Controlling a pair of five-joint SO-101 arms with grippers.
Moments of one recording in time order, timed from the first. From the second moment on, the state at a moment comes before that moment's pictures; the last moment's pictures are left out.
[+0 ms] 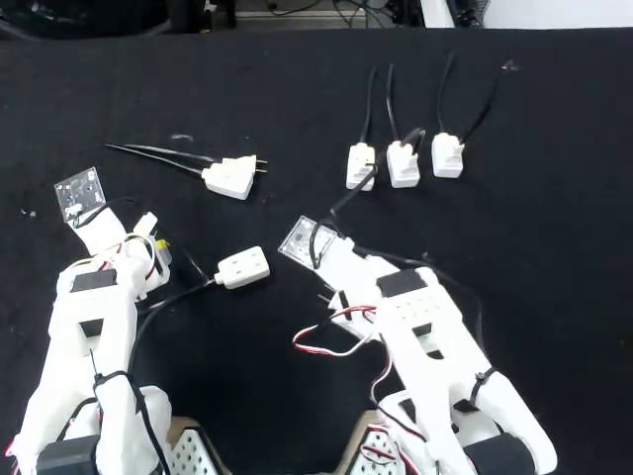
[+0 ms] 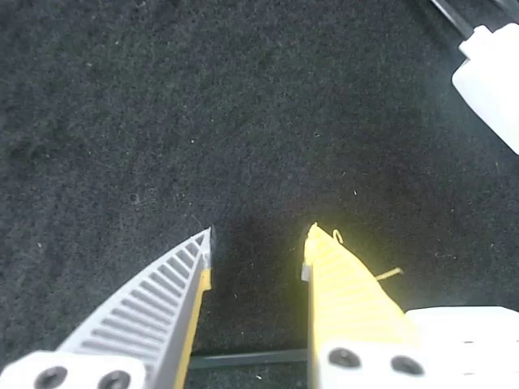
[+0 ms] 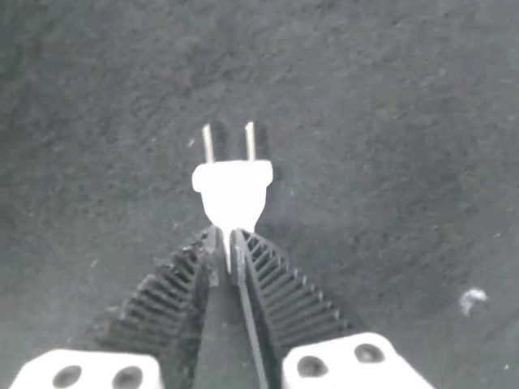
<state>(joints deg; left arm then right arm) -16.4 -34.1 66.0 31.7 12.7 -16.4 -31.8 66.9 50.7 41.6</state>
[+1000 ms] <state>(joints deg) -16.4 -34.1 66.0 31.7 12.7 -16.0 -23.9 61.7 52.5 43.7</state>
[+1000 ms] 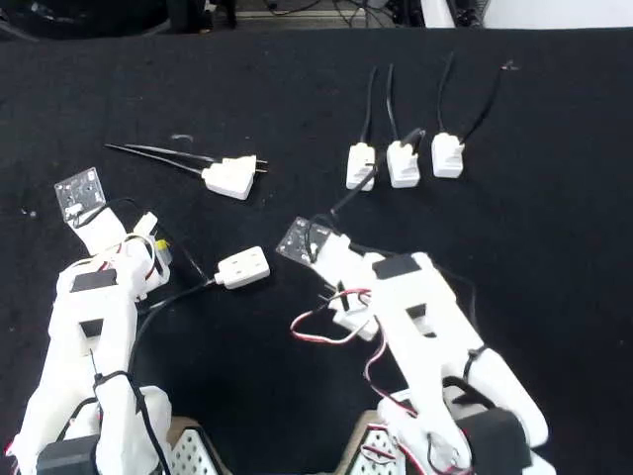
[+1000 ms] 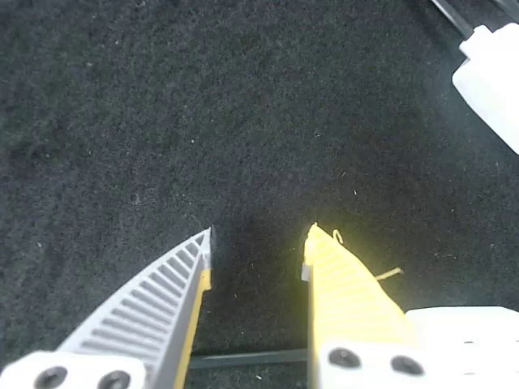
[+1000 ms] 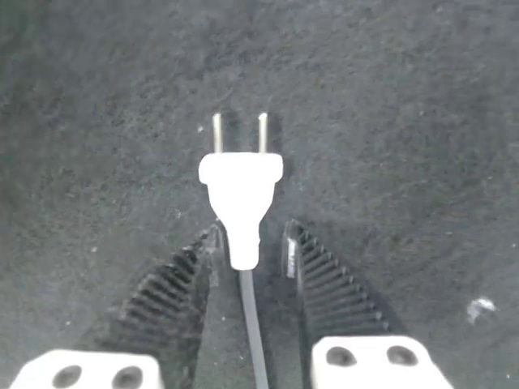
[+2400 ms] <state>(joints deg) -16.4 -34.1 66.0 31.7 12.7 -20.8 -22.7 63.3 46.3 41.9</state>
